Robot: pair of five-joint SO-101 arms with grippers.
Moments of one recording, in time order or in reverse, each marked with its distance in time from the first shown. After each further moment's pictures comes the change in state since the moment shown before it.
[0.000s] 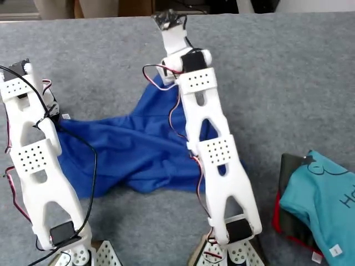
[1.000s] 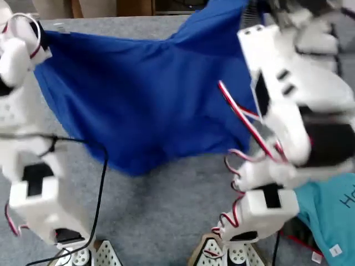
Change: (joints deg) left arm 13.1 -53.4 -12.7 3.2 1.0; right arm 14.7 -62.0 -0.1 11.6 12.1
